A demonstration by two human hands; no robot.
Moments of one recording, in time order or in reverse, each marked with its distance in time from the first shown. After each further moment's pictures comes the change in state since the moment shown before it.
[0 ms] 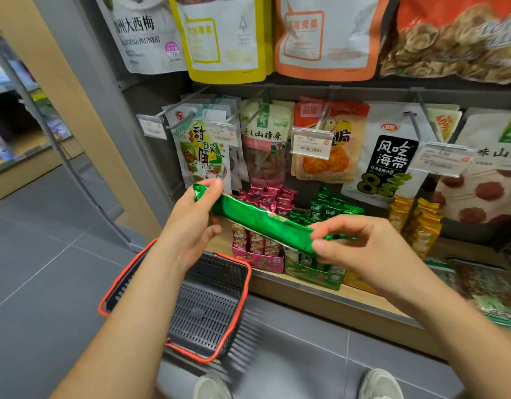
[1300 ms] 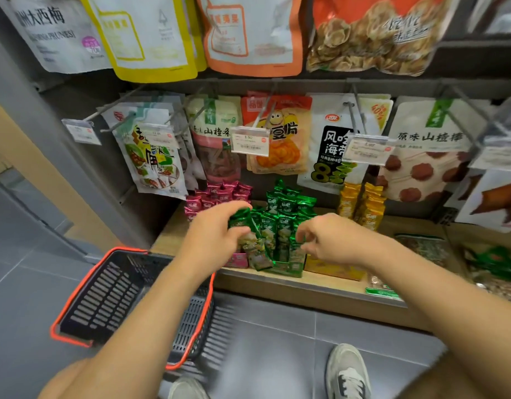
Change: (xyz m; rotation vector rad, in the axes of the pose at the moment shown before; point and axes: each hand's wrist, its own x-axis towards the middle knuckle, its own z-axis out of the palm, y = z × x) left_hand -0.008 -0.037 0.074 0.962 -0.271 0.540; right_hand 0.044 0.053 -0.055 -1.043 -0.333 0.112
